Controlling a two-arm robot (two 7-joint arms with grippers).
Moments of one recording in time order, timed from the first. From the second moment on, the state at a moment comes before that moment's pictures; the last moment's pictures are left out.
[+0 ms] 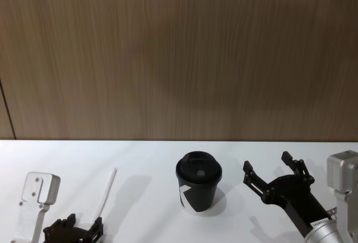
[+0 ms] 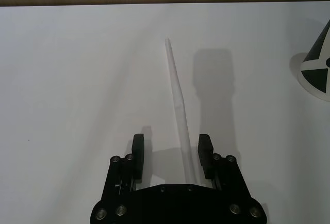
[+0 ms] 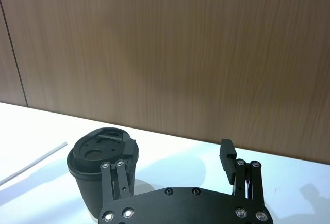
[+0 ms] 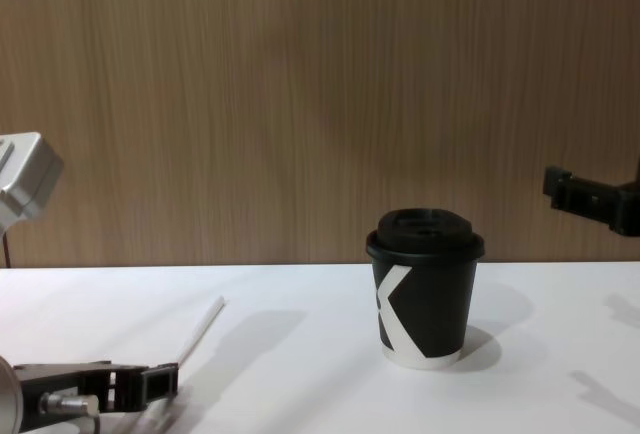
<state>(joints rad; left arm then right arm) 0.00 0.24 0.20 -1.73 -0.35 0.49 0.02 -0.01 0.34 -0.23 -1.77 0.29 0.03 0.07</state>
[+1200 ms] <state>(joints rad) 0.00 0.24 0.20 -1.73 -0.35 0.49 0.02 -0.01 0.34 -0.23 -1.77 0.29 0.03 0.07</state>
